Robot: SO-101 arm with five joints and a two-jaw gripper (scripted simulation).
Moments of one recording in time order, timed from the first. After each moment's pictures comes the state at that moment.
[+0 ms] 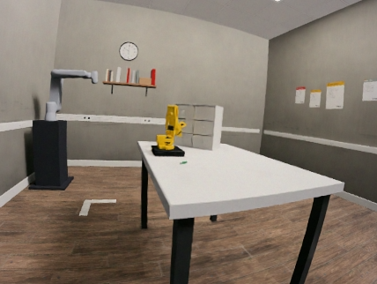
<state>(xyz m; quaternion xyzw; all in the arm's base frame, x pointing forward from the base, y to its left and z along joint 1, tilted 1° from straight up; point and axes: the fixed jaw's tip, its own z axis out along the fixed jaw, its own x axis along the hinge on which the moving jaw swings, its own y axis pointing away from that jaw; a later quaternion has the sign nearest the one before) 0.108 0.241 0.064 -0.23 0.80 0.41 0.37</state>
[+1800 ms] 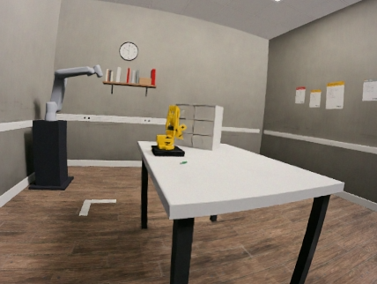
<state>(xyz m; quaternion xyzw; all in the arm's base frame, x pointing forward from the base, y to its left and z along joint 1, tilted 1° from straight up) 0.118 0.249 0.046 -0.22 0.79 0.42 0.38</state>
